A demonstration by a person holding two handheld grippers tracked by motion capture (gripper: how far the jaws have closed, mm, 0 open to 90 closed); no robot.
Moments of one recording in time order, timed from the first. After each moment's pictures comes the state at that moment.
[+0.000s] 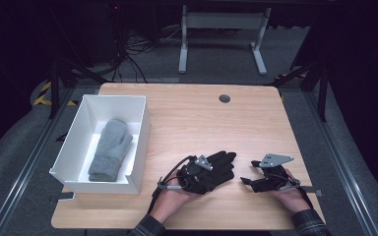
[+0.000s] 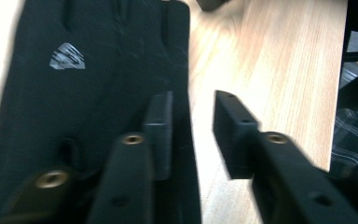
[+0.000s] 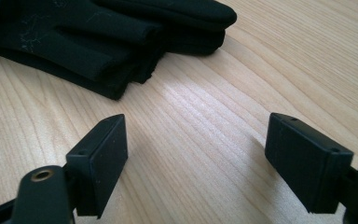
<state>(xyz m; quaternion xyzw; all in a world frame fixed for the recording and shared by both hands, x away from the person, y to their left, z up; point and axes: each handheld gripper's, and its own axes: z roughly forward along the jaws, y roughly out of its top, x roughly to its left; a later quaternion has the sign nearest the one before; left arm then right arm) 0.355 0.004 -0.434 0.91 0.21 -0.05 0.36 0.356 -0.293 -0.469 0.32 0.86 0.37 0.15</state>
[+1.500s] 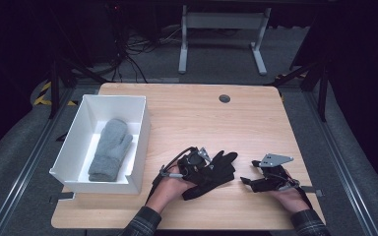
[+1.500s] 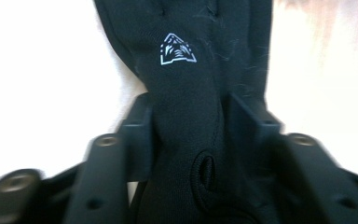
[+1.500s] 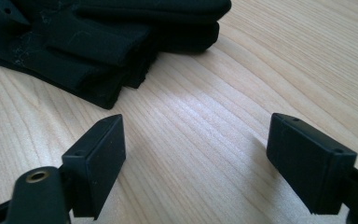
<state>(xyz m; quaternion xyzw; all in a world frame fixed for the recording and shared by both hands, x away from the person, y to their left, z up) 0.393 -0.001 -0.448 0.93 0.19 -0.04 0.31 0.355 -0.292 -0.470 0.33 0.85 0.37 0.16</state>
